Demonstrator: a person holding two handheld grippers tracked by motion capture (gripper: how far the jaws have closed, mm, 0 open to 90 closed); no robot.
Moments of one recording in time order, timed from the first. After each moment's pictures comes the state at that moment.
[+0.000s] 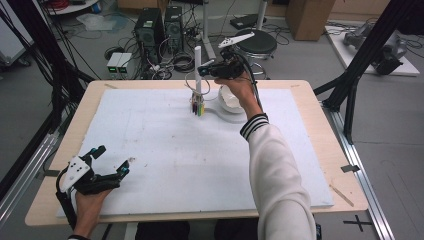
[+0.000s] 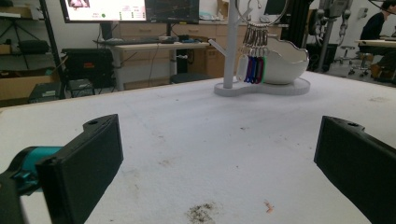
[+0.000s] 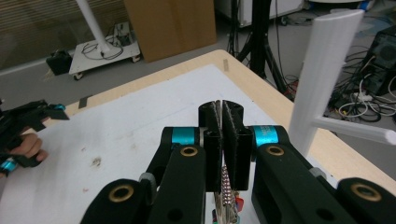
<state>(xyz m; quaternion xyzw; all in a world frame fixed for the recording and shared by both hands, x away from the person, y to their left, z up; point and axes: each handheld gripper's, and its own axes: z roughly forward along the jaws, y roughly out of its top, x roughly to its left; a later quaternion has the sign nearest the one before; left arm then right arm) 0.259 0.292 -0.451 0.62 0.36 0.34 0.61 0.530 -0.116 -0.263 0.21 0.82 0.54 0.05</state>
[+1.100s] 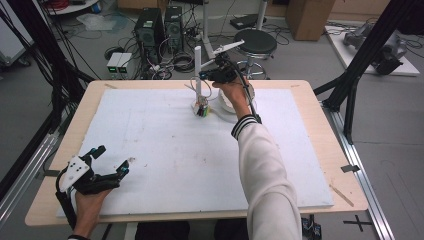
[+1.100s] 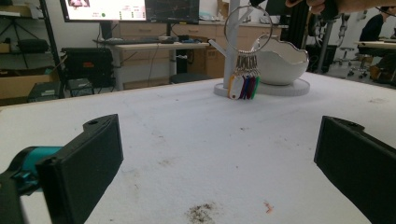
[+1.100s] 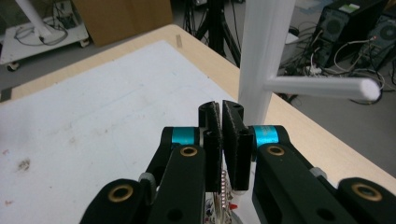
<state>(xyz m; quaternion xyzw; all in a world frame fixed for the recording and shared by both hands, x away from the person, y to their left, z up) 0.260 0.292 -0.451 0.62 0.36 0.34 0.61 0.548 -0.101 -0.295 0.27 0.83 0.47 0.11</state>
